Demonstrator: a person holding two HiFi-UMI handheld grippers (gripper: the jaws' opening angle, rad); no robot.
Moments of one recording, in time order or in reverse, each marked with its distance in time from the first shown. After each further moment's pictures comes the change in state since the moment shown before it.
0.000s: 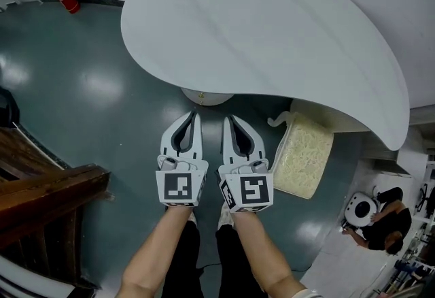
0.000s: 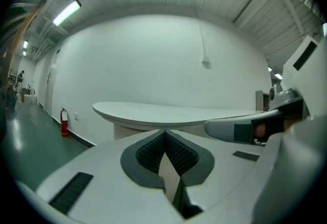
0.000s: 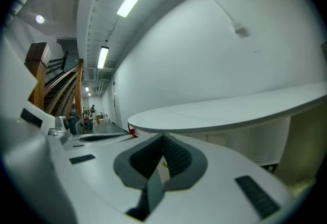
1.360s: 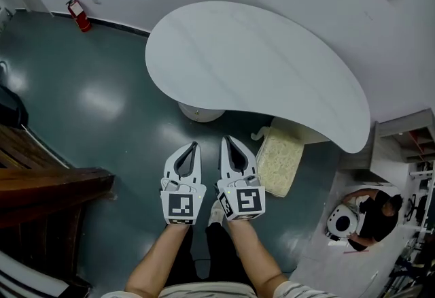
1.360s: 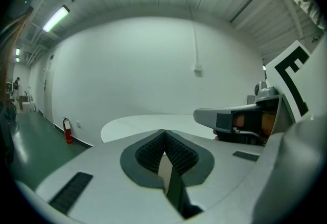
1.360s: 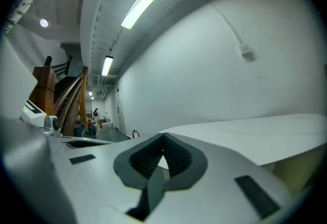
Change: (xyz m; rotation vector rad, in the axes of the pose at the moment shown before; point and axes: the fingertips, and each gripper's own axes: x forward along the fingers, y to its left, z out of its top) left arm -0.108 -0.046 0.156 0.051 0.059 -0.026; right arm -0.094 0.049 0.167 -0.020 -0.043 0.024
